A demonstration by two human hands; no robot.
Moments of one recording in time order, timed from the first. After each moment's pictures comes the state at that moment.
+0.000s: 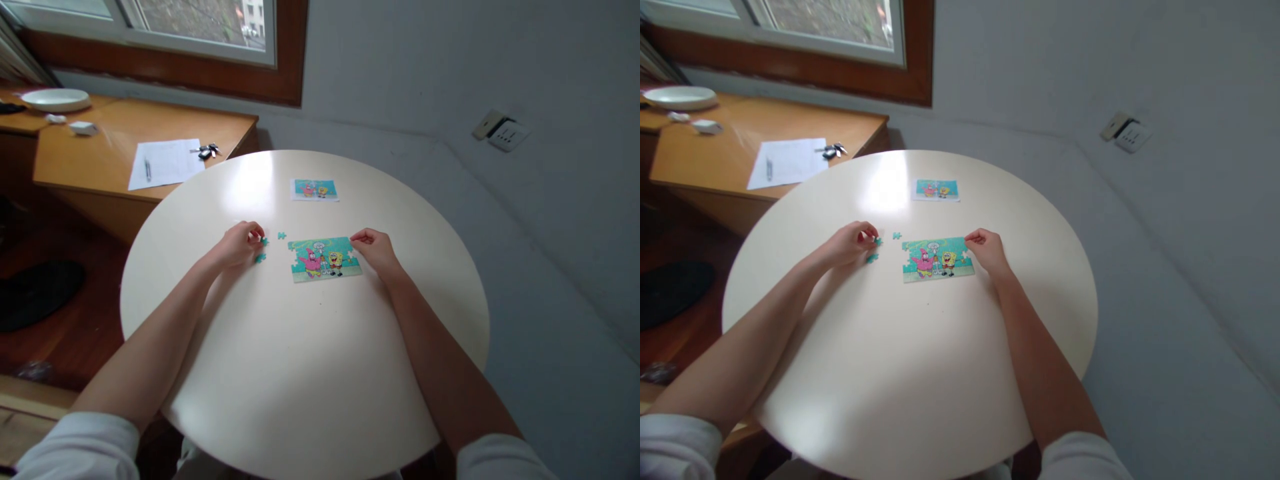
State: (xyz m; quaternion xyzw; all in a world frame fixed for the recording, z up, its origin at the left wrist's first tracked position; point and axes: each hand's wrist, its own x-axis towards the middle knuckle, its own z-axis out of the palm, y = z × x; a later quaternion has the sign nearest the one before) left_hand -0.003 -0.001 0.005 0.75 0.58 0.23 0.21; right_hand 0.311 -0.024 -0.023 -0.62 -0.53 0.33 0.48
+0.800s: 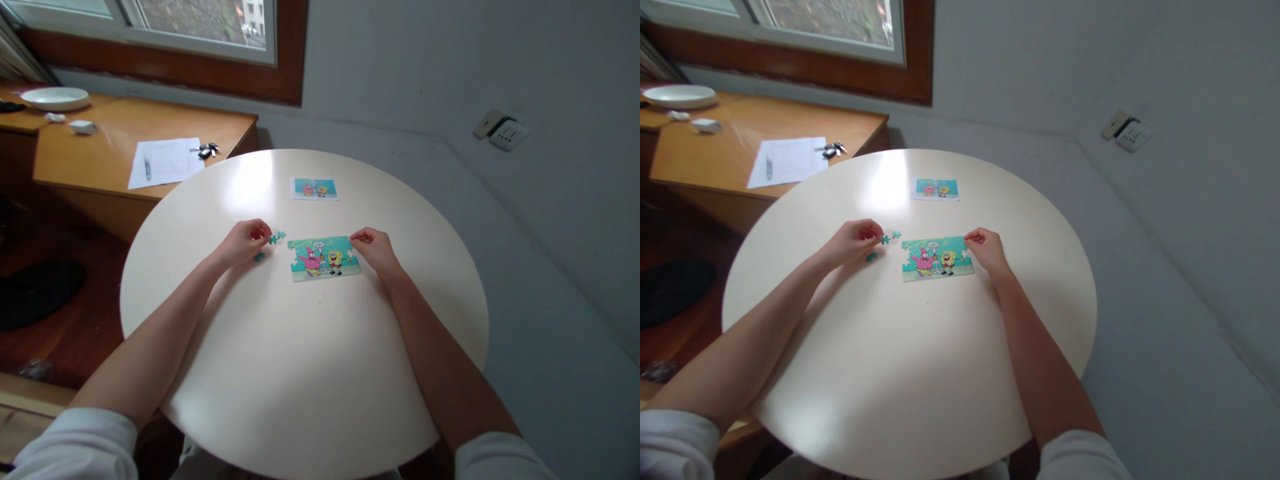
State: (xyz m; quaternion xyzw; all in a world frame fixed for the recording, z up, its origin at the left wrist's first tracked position) left_hand 0.009 -0.011 0.012 0.73 0.50 0.32 0.33; right_hand 0.310 -0.026 -0.022 -0.61 -0.54 0.33 0.48
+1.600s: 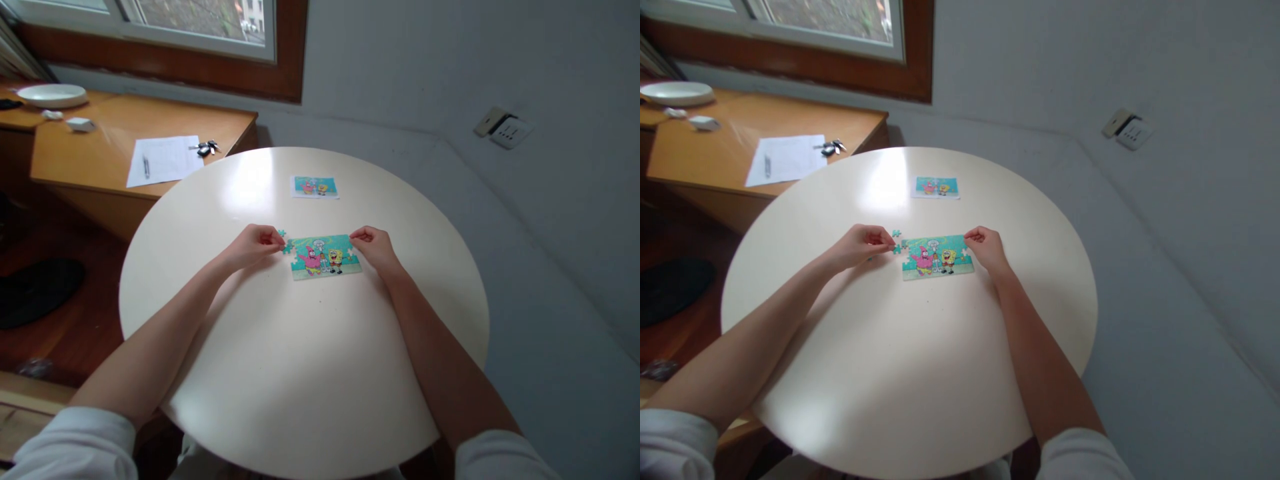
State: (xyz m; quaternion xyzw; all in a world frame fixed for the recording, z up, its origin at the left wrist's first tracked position) left_hand 0.024 -0.022 0.014 0.71 0.45 0.31 0.45; right_hand 0.308 -0.026 -0.022 -0.61 -0.53 0.33 0.48
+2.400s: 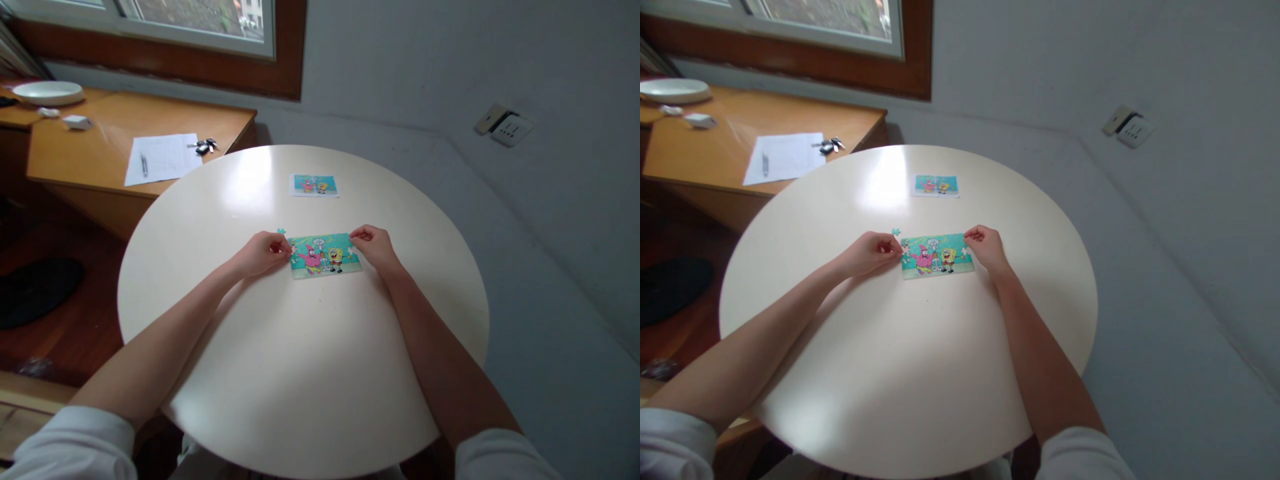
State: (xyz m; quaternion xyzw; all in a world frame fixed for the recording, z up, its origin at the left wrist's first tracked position) left_hand 0.039 -0.030 0.010 0.78 0.46 0.25 0.35; right_hand 0.309 -0.025 -0.023 -0.61 -0.54 0.33 0.48
